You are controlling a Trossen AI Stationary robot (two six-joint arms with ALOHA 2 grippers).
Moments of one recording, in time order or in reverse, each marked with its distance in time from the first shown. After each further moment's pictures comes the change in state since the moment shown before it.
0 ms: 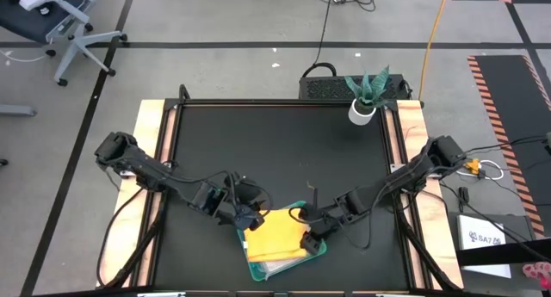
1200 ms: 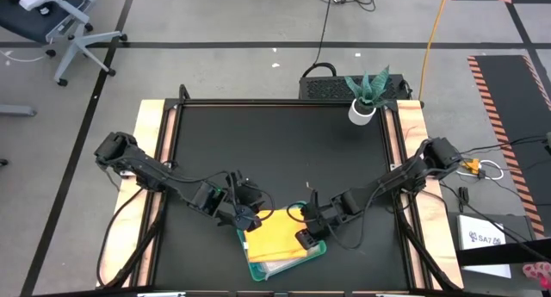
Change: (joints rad) left arm 0.003 0.000 0.000 -0.001 0.003 0.159; right arm -0.024 0.046 0.000 -0.074 -0.074 0.280
